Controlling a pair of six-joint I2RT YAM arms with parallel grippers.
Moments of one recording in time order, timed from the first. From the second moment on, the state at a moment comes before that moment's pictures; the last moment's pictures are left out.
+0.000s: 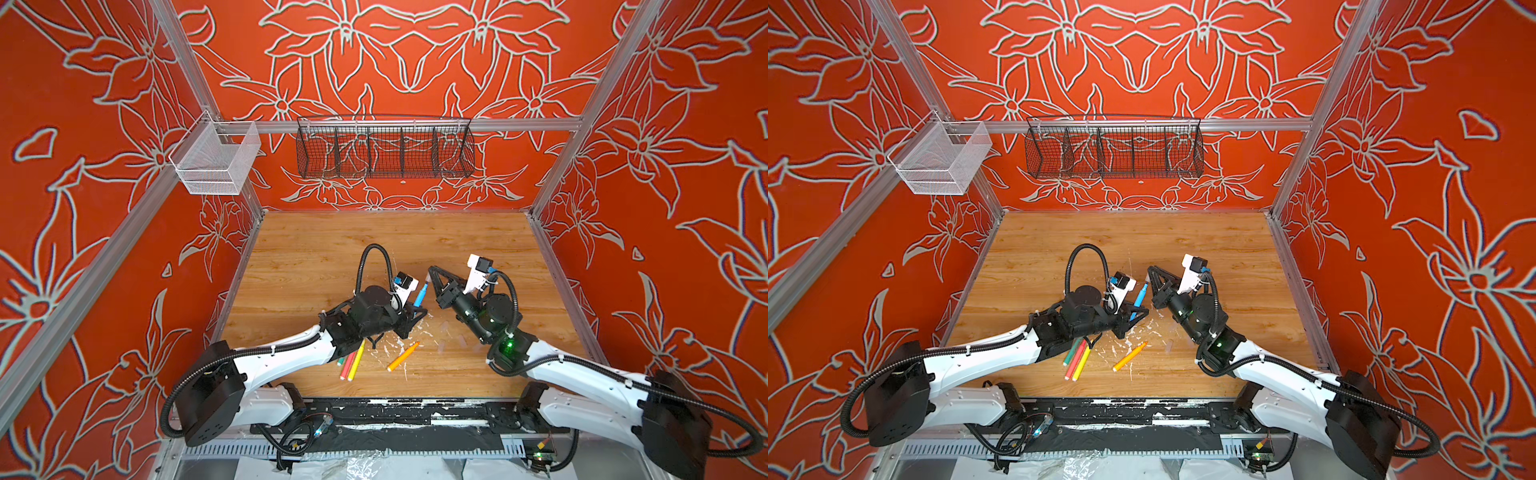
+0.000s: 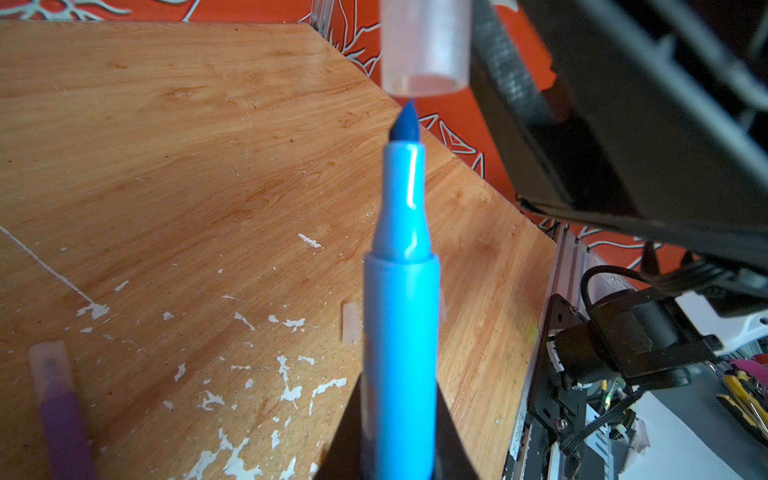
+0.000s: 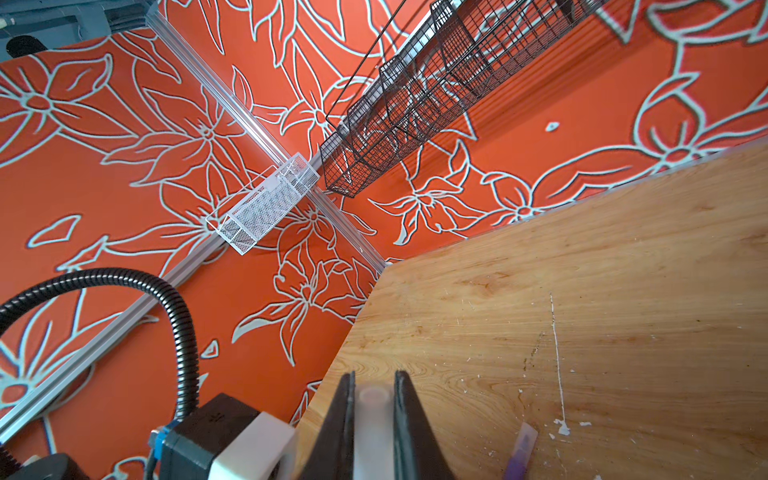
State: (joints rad) left arm -0.85 1.27 0.69 0.19 0.20 -0.36; right arm 0.81 1.03 0.48 0.68 0.21 0.73
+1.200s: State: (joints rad) left arm -0.82 1.19 0.63 0.19 0.18 -0.38; right arm 0.89 1.20 0.40 0.98 0.19 0.87
